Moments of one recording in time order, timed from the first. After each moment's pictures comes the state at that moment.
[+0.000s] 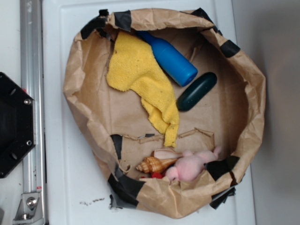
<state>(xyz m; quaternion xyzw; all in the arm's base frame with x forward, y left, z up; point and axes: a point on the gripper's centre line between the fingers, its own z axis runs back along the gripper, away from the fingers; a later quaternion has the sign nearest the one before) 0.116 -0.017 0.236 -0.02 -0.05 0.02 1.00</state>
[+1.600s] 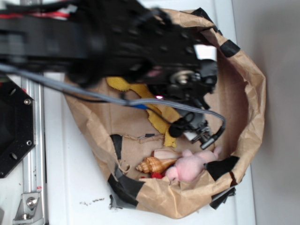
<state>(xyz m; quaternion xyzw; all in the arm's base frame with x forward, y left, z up) 0.290 0.009 0.051 -0.07 -0.04 0.30 0.95</state>
